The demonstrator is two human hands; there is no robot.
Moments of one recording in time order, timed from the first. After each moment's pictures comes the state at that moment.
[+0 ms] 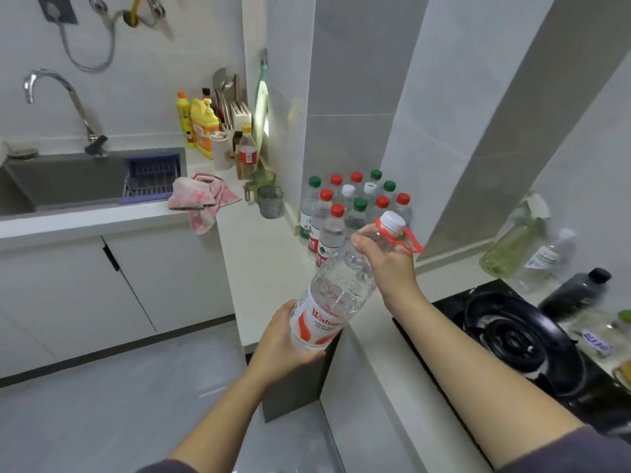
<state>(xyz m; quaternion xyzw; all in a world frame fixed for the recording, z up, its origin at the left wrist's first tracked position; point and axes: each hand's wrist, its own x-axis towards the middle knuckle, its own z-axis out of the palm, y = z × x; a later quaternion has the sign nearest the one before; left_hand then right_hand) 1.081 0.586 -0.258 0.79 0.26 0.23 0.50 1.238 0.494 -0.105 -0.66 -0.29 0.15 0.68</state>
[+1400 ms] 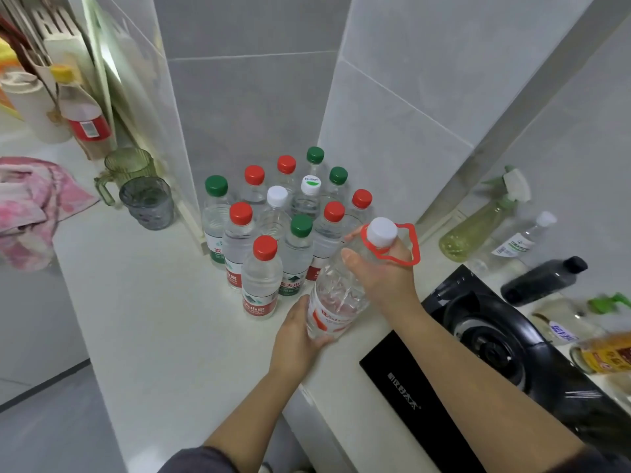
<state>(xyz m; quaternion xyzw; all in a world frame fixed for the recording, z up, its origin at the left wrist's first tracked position) 1.325 0.638 -0.323 0.78 0.21 0.11 0.58 1.420 0.552 -0.168 -0.78 -0.22 0.04 0.58</state>
